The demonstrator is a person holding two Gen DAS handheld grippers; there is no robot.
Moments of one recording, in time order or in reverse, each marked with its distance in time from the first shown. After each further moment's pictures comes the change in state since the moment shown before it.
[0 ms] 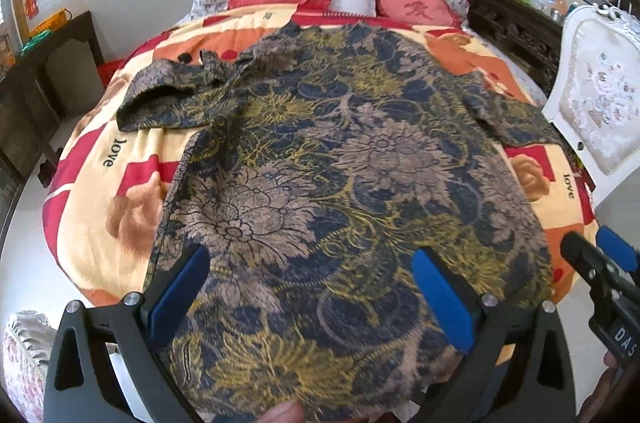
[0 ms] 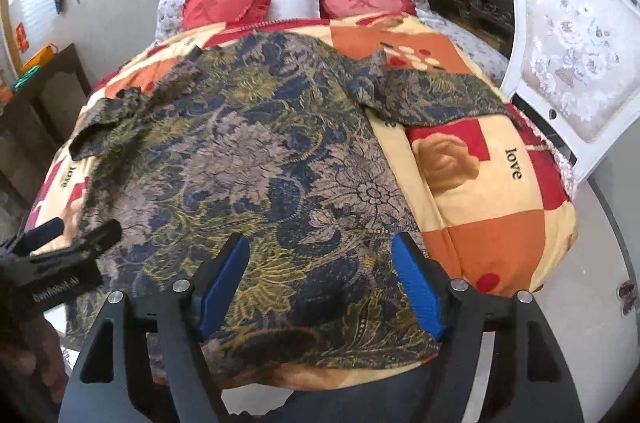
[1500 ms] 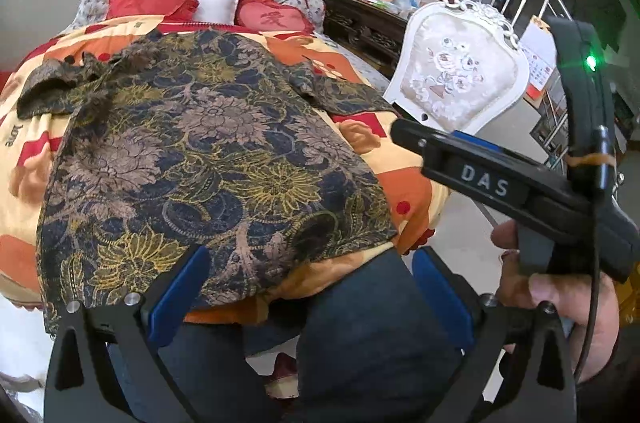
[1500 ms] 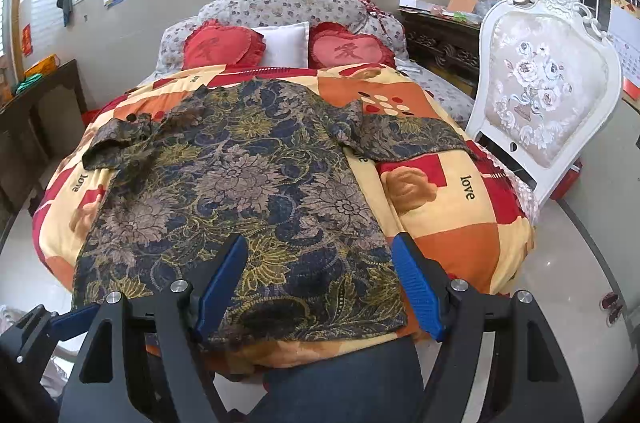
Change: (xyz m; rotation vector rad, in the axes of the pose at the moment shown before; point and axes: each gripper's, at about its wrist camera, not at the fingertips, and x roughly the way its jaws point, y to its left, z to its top) left arm -0.082 -0.021 -0.086 0.106 -0.039 -0.538; right arm -0.072 0.003 -0.031 -0.024 -0.148 -0.079
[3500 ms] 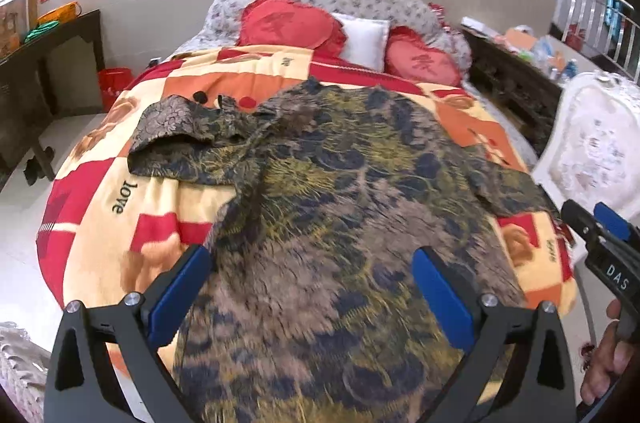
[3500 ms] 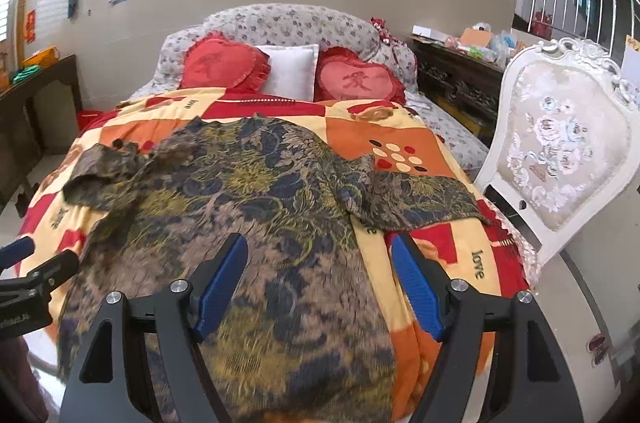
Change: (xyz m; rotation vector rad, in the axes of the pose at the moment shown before) left arm 0.031 0.123 0.138 -0.190 -0.095 0.482; right arm 0.075 0.020 0.098 -0.083 -0.031 -0.054
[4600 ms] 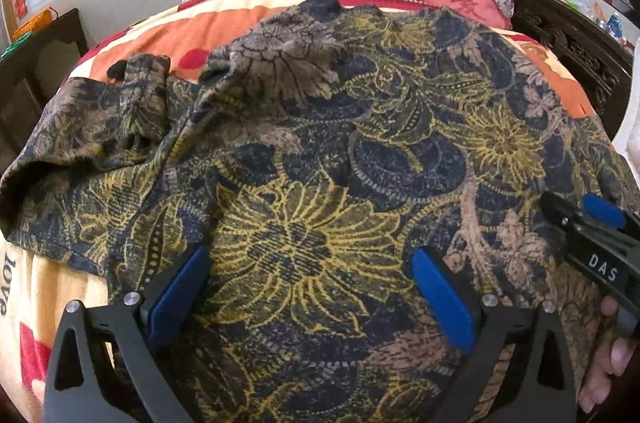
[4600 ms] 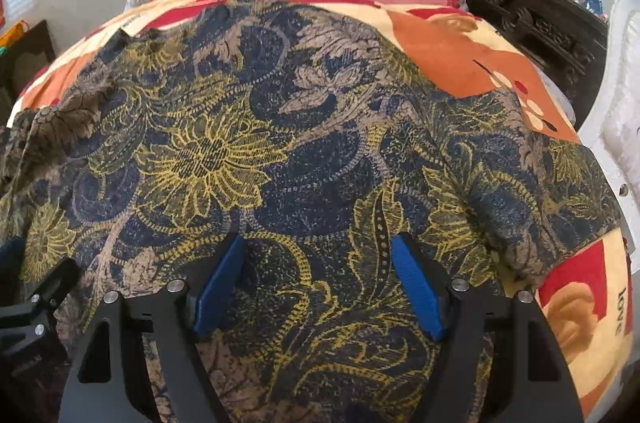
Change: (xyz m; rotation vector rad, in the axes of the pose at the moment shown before) left arm 0.246 -0.003 0.038 0.088 0.115 0.109; right arm 0.282 0.052 0.006 0.033 0.227 0.079
